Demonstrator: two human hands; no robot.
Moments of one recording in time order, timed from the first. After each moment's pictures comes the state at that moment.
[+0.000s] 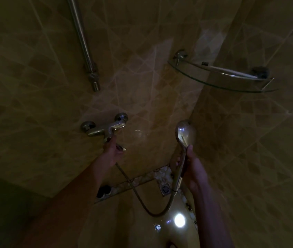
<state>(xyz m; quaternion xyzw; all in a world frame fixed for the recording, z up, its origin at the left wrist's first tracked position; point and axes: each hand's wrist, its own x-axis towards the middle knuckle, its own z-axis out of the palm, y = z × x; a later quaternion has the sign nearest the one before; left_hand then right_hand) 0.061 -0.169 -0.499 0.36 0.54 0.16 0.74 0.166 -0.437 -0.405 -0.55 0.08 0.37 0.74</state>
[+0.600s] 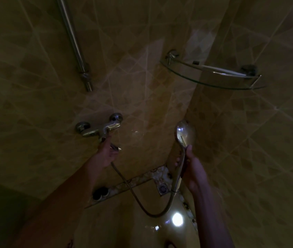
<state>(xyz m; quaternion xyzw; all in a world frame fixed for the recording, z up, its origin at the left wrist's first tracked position) 0.061 -0.162 -0.512 0.39 0.54 0.15 0.73 0.167 -0.455 -0.397 -0.55 0.09 0.37 0.74</state>
